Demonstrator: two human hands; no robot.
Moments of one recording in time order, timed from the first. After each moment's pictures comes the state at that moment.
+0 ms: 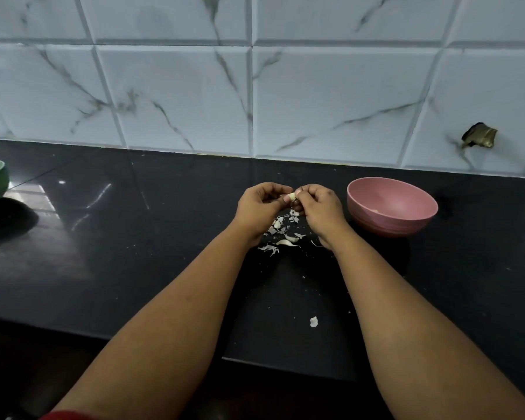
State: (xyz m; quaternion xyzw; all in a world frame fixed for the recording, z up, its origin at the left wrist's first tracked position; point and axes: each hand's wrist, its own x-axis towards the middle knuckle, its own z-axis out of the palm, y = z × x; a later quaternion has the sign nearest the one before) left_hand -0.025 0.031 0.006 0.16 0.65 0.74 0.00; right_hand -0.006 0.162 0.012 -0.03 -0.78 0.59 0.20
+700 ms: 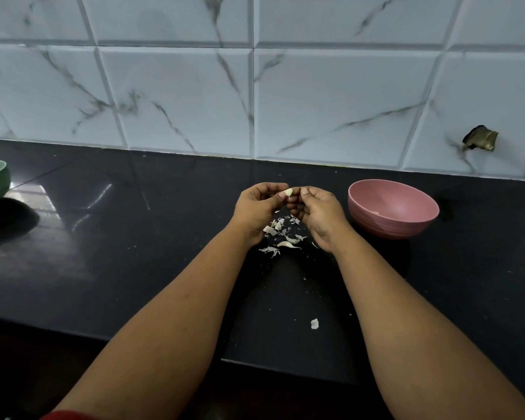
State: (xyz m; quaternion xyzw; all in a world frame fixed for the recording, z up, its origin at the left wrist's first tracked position) left_hand -0.027 0.030 0.010 0.11 0.60 0.79 0.02; right_hand -0.001 0.155 0.017 0.00 -0.64 0.76 0.11
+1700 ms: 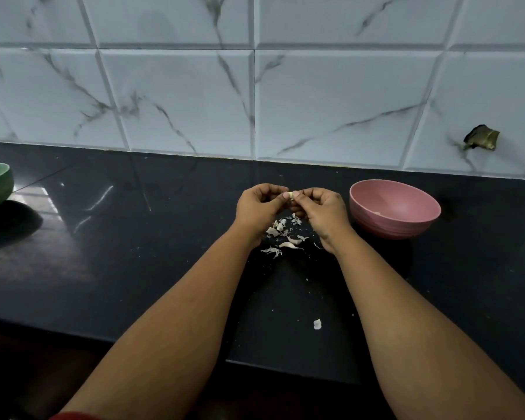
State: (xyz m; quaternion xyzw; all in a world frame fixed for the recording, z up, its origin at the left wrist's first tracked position) left_hand -0.025 0.028 0.010 0.12 0.66 0.74 -0.03; right_hand 0.005 0.157 0.017 -0.02 -0.70 0.69 0.17
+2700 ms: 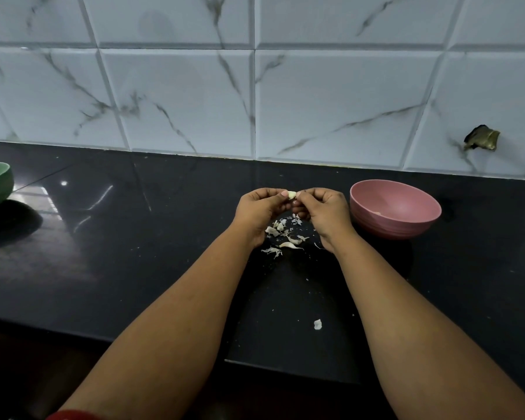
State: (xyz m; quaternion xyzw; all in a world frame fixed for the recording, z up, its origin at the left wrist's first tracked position) left_hand -0.023 0.028 0.015 0.07 0.55 0.83 0.06; right_hand 0.003 0.157 0.018 -0.03 -0.70 0.69 0.19
